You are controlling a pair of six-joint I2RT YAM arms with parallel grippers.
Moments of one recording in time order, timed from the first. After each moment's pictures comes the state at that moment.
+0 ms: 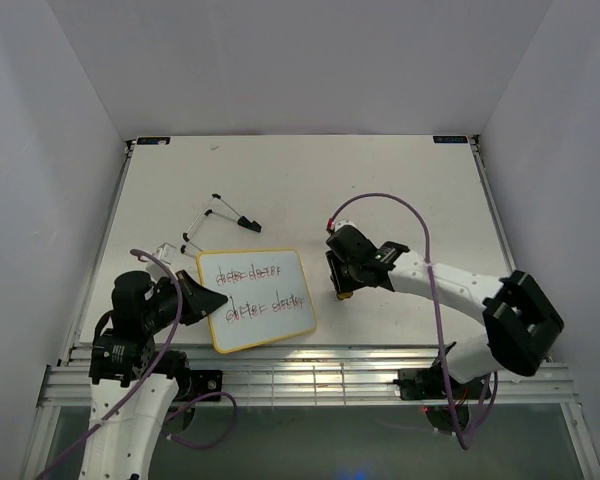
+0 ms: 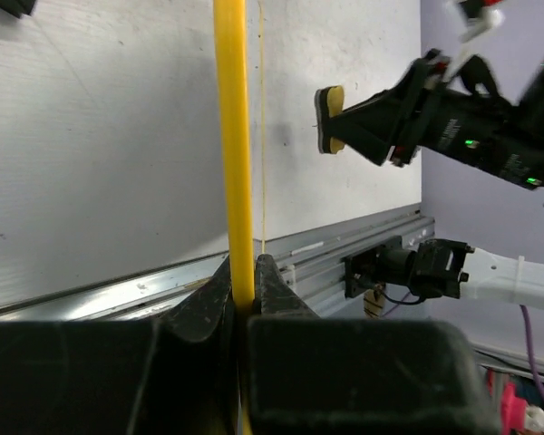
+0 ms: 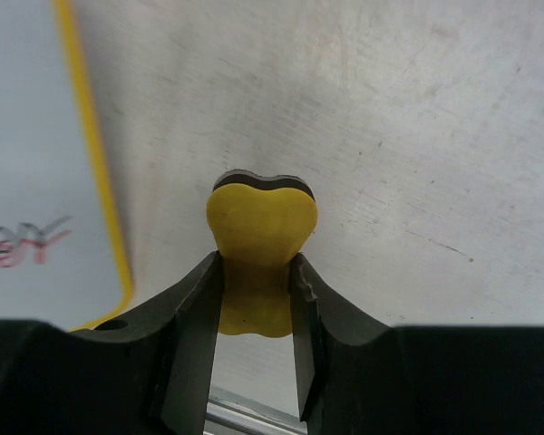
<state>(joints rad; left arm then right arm) -0.10 0.35 0.67 -0.87 0.51 -0.65 0.87 1.47 0.91 -0.51 0.16 0.41</state>
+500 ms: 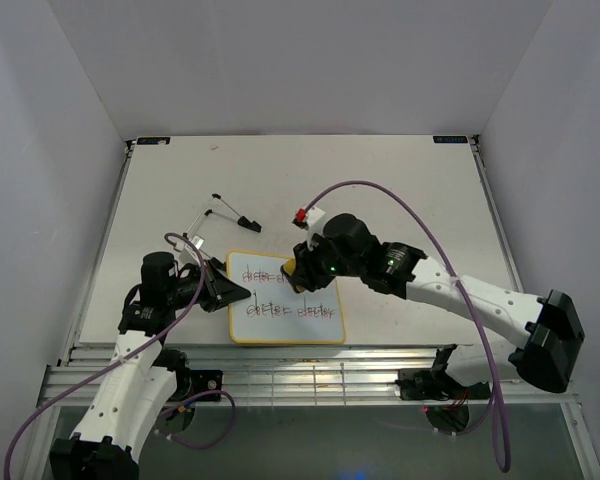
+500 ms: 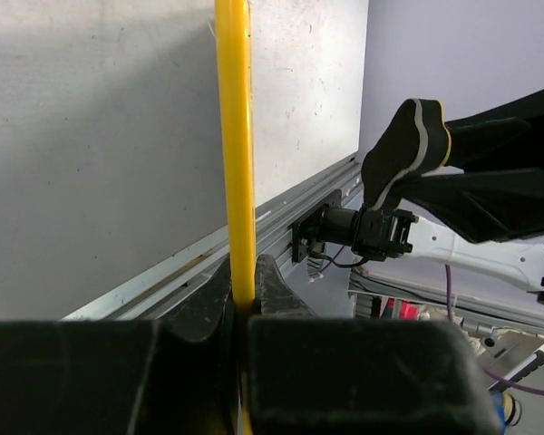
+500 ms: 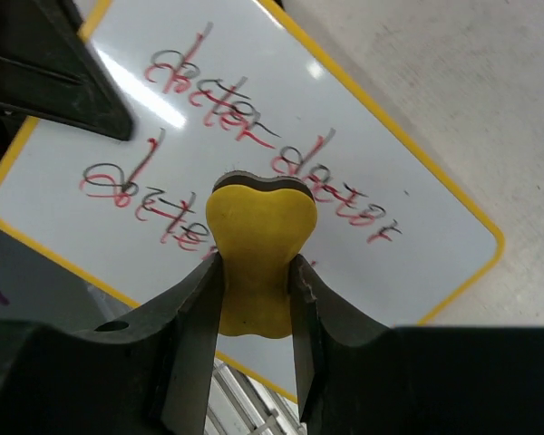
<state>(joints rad) -0.10 0.63 0.42 -0.41 0.80 -0.80 0.97 1.24 0.99 -0.34 -0.14 0.27</state>
